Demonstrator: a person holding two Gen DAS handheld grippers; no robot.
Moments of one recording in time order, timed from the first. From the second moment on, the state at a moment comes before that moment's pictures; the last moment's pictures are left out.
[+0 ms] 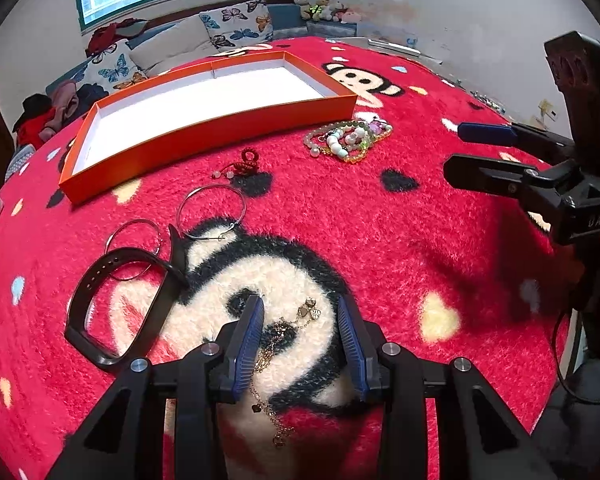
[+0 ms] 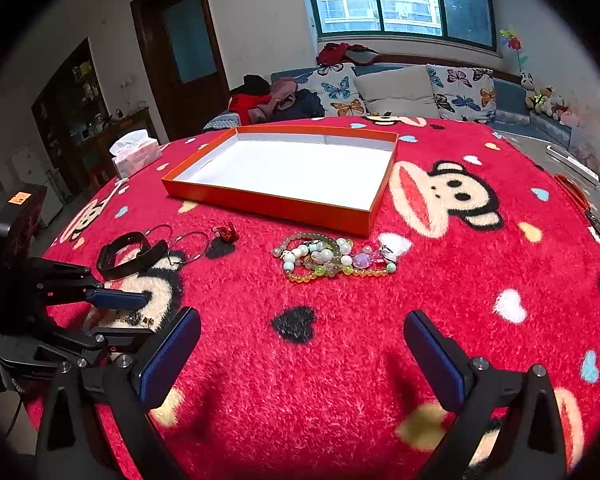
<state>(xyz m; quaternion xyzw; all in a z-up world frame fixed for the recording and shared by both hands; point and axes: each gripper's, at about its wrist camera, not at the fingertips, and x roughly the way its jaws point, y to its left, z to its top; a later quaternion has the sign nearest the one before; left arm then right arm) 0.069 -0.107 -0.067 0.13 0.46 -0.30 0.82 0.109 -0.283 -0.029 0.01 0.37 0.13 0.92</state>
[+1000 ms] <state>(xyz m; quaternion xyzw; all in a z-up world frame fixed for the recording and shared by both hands) 0.061 -0.112 -0.062 0.17 0.44 -0.31 0.82 0.115 -0.288 -0.033 0.01 0.38 0.13 0.91</state>
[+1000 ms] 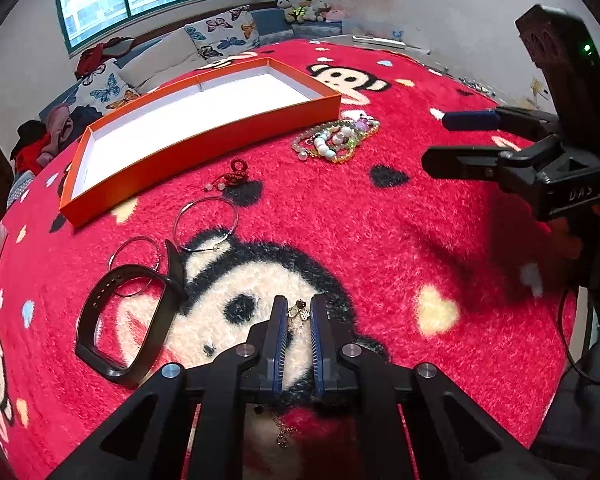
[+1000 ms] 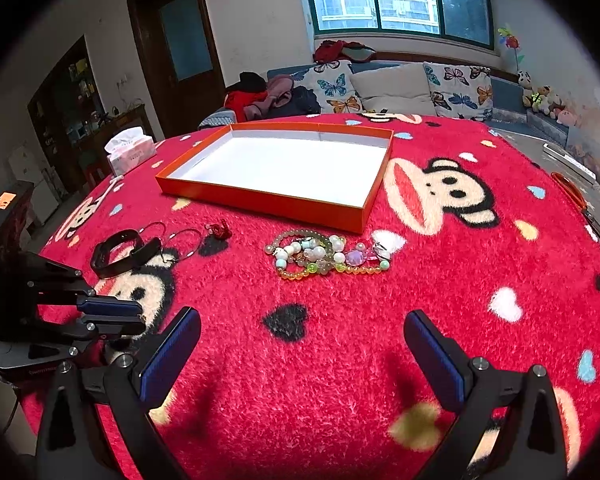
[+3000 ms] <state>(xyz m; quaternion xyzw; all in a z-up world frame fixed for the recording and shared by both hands) 0.061 -0.042 0.021 0.06 0.37 -0.25 0.89 0.161 -0.270 0.014 -0.03 0.36 0.16 0.92</state>
